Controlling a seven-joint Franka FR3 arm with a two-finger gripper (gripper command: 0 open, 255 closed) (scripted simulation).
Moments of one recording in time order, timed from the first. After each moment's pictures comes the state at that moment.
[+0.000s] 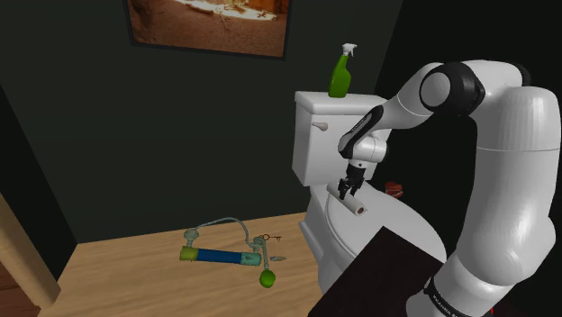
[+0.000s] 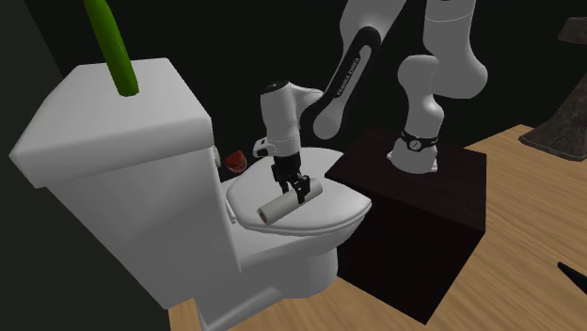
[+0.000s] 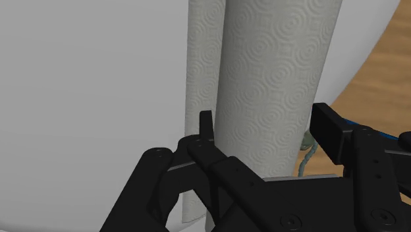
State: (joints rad) arm -0.25 0.41 -0.31 -2.24 0.35 2.50 -0.61
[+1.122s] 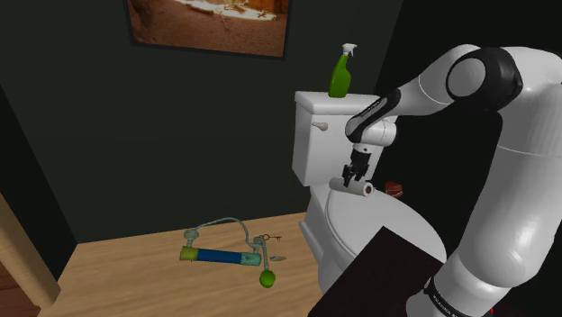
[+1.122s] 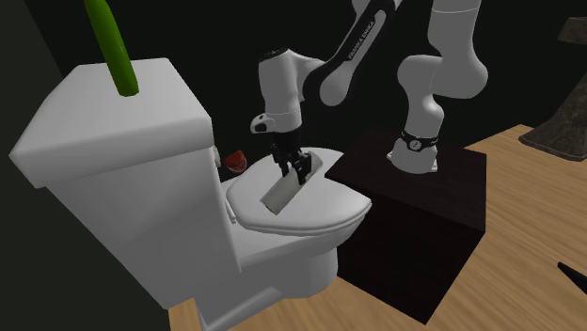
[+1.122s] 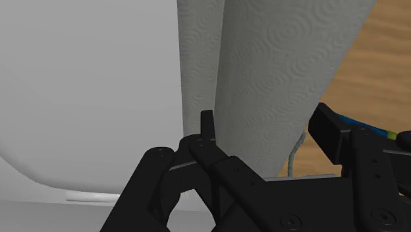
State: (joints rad) arm -0.21 0.24 -0.36 -2.25 0.24 2.35 -0.52
